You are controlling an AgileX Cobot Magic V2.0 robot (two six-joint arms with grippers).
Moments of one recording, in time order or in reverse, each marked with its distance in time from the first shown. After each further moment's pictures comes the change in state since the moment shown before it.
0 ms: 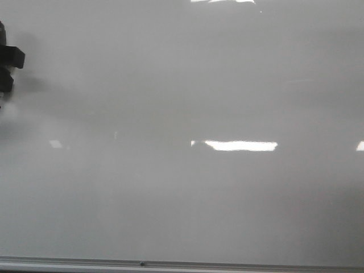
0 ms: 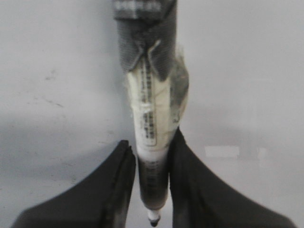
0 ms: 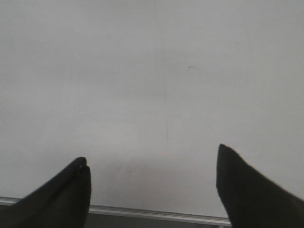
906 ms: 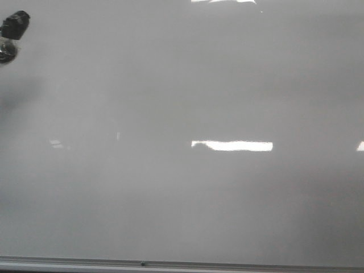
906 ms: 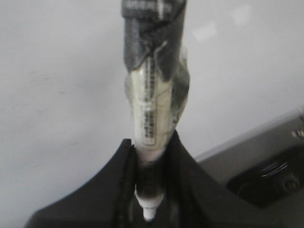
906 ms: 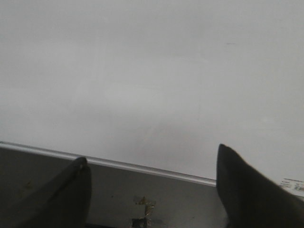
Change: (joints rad) left arm -0.126 -0.164 -0.252 -0.001 0.830 0.465; right arm 0.000 0.089 -0.215 0.159 0.323 -0.148
